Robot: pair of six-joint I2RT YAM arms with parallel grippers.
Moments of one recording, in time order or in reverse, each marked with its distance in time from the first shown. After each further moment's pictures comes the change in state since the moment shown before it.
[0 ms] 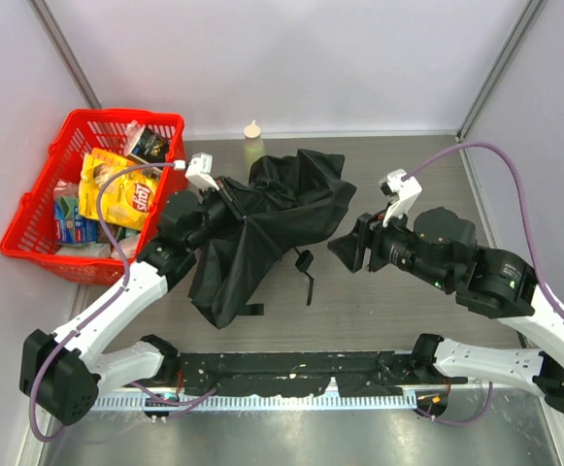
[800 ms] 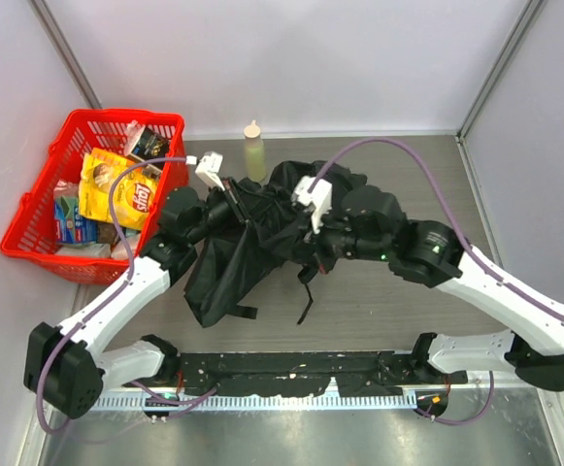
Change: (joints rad) left arm 0.029 0.024 0.004 0.021 0.240 0.016; right arm -0.016 0.269 0.086 0.045 -0.273 -0.396
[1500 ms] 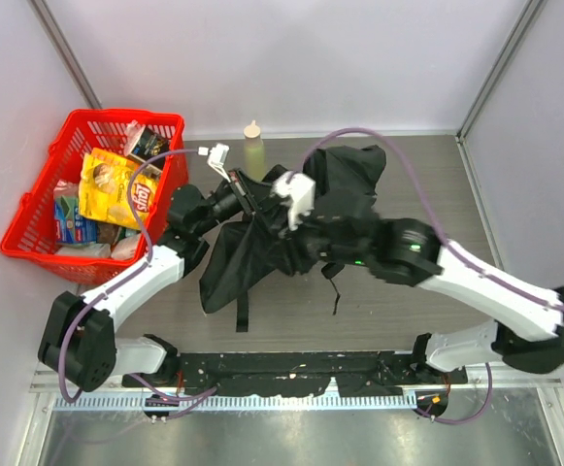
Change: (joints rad) left arm 0.002 0.177 -0.008 0.451 0.167 -0.232; right arm 0.145 0.179 0.124 0.017 0.103 0.239
